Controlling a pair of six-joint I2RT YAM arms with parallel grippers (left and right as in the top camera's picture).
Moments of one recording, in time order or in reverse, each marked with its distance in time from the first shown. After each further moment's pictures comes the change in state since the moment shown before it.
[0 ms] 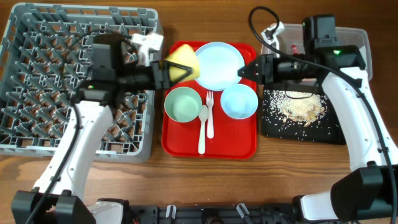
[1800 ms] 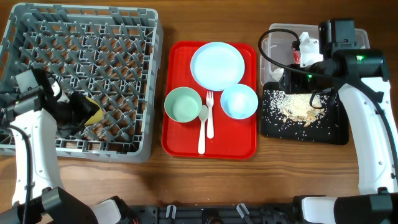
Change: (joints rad) left arm 0.522 -0.004 0.007 -0.629 -0.745 0.055; right arm -0.036 -0.096 0.068 -0.223 0.660 -0.017
